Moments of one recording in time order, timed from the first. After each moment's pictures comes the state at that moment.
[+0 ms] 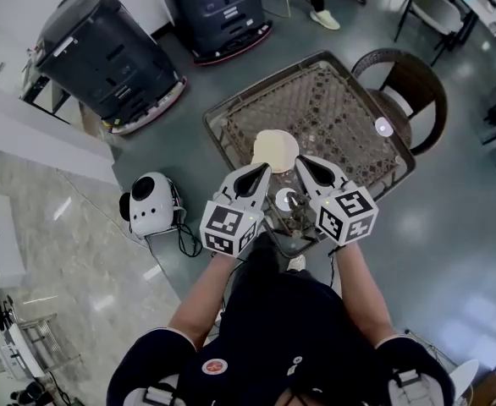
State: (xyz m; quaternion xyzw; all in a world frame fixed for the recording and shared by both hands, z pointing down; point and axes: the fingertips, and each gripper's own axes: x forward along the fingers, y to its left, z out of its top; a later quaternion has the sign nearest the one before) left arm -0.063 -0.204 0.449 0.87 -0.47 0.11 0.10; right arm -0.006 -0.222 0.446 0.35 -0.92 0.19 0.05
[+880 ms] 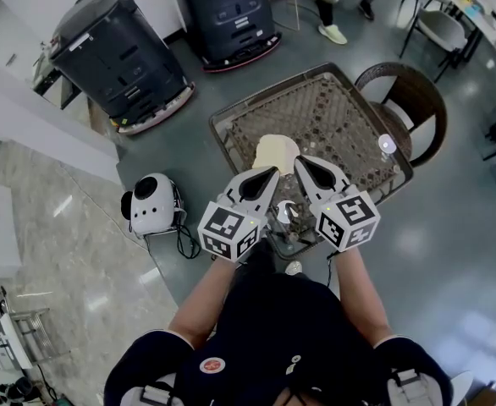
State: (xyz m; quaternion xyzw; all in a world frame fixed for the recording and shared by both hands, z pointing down) left arm -0.041 -0.178 0.409 0.88 -0.46 0.06 0.10; right arm -0.006 -0.200 0.402 0.32 -0.94 0.14 0.02
